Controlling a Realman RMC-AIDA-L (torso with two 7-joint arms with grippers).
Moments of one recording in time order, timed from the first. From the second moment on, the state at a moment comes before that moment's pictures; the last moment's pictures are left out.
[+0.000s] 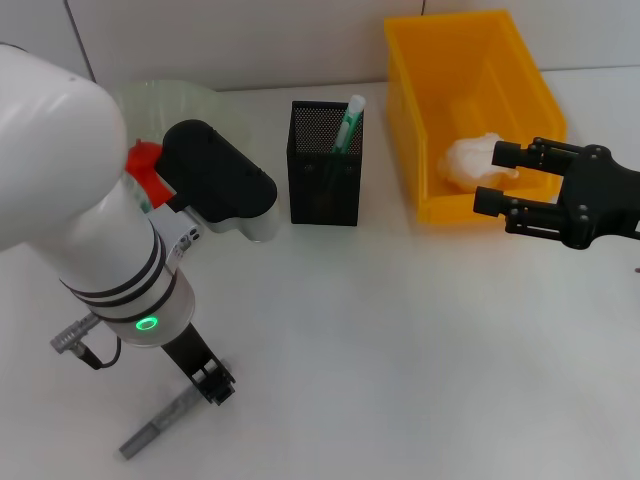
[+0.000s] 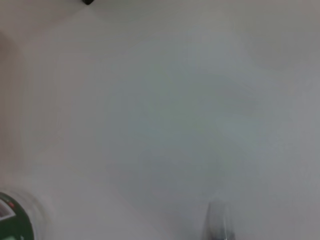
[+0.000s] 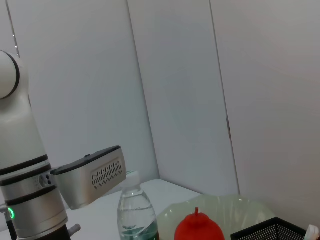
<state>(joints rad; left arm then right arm) -0.71 -2.08 1.87 1.27 2.62 1.53 -2.88 0.39 2.05 -0.59 -0.78 -1.81 -1.71 1.32</state>
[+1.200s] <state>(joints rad) -0.72 -2.08 1.88 1.26 2.61 1.53 -2.88 0.39 2.06 -0.58 -0.78 -1.81 -1.72 1.32</state>
